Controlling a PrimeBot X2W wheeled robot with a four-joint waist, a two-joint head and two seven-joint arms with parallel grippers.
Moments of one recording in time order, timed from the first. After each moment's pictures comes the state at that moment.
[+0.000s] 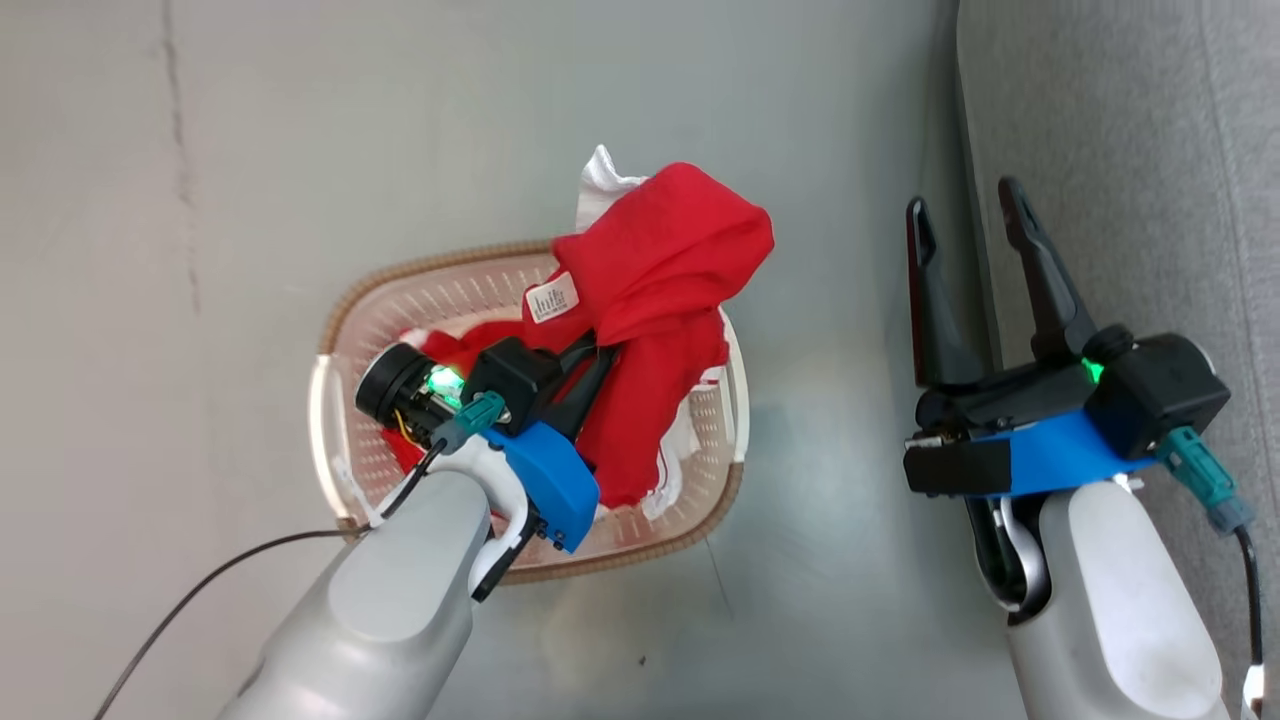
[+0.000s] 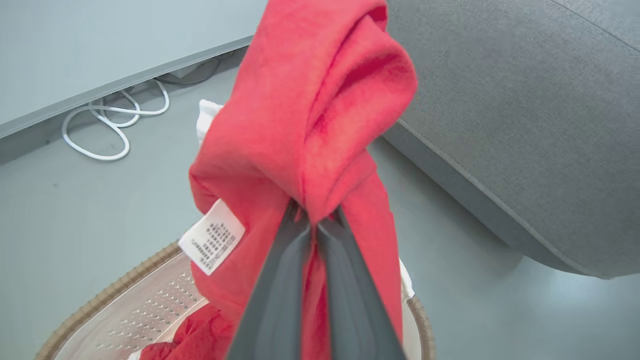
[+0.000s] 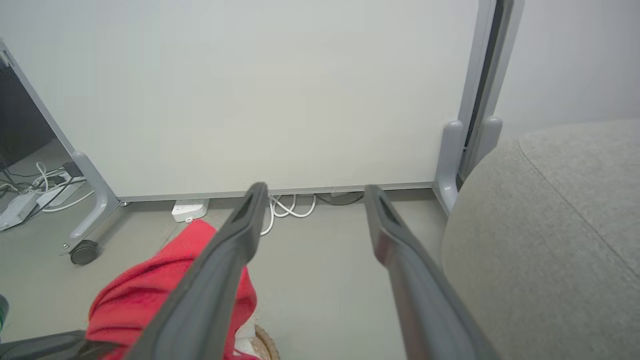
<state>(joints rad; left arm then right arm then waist) -0.79 0.08 -0.73 0.78 -0.33 -0.13 -0.26 -0.43 -0.05 0.09 0.14 0.08 0.13 -0.26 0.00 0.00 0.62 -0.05</state>
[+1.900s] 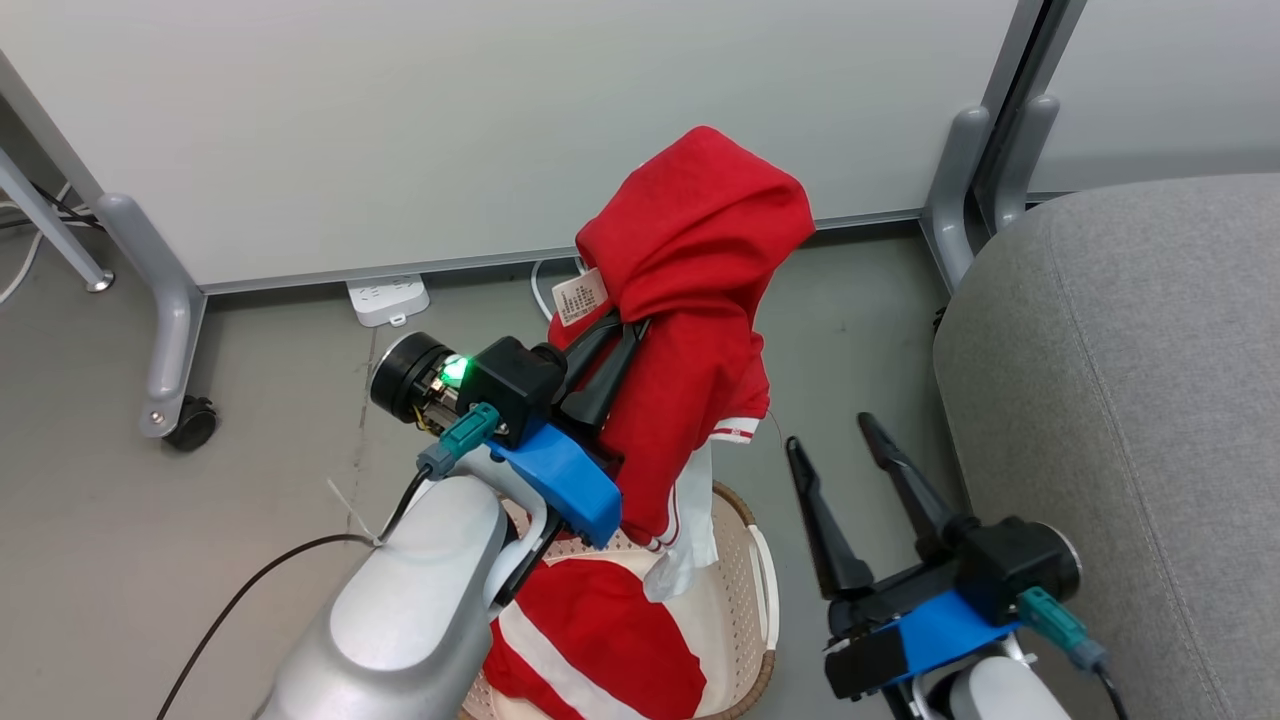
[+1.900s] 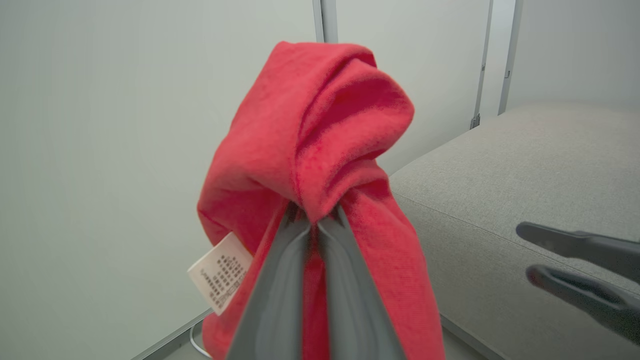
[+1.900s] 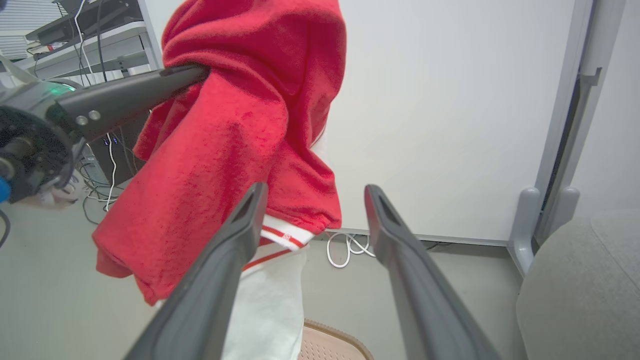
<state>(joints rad) -0.69 0.06 -0.61 0.55 -0.28 -0.13 -0.26 -0.18 -0.05 0.26 0.23 0.12 0.13 -0.26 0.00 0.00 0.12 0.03</state>
